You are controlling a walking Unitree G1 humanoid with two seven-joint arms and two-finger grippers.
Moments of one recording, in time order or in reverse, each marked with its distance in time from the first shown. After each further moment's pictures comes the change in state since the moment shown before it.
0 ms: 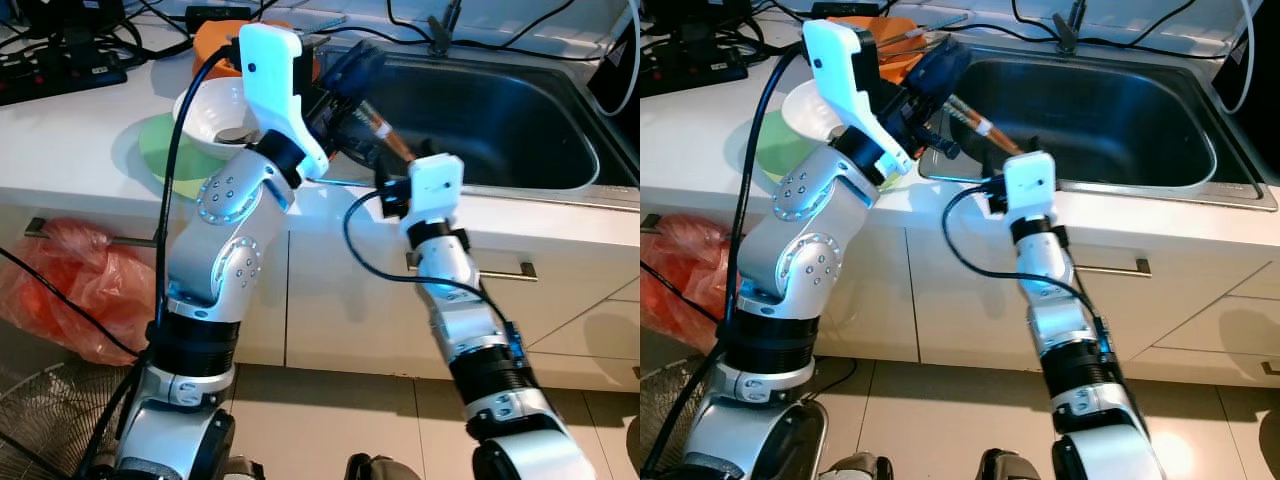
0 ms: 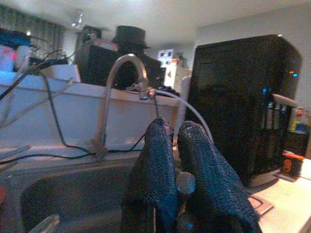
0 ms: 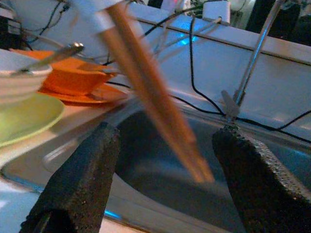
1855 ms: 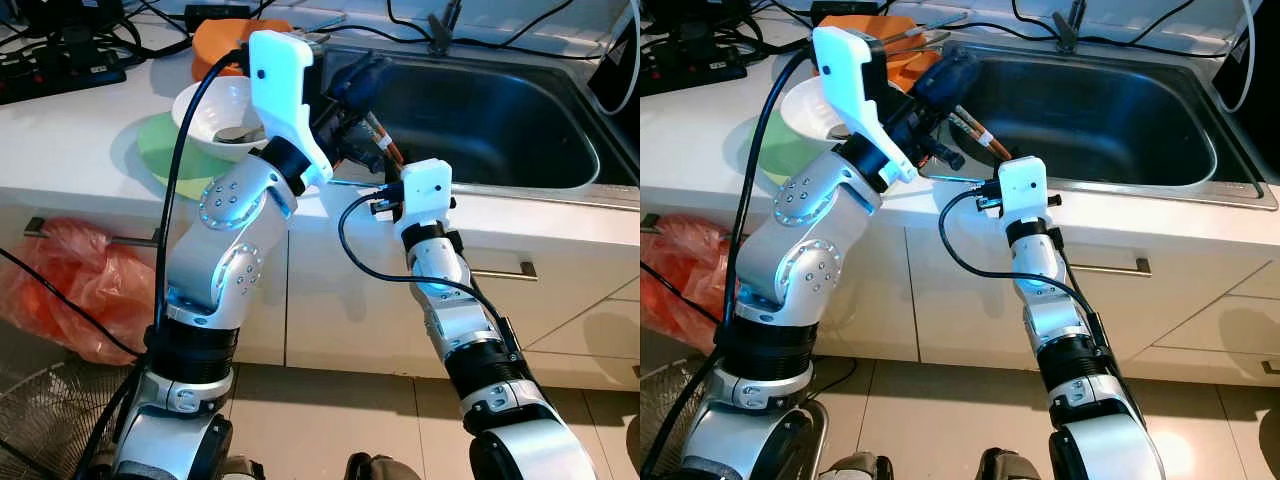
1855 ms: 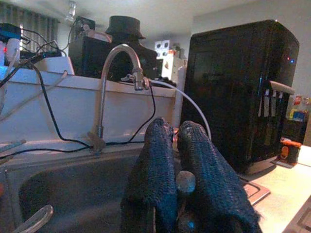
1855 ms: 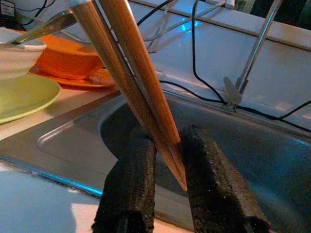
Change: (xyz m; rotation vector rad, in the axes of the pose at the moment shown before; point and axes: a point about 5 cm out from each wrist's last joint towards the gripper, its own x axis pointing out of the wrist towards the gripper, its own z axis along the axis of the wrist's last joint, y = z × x) left arm -0.004 -0.001 -0.004 0.029 0.043 -0.008; right arm 0.002 0.001 -0.012 -0.016 0.050 -0.001
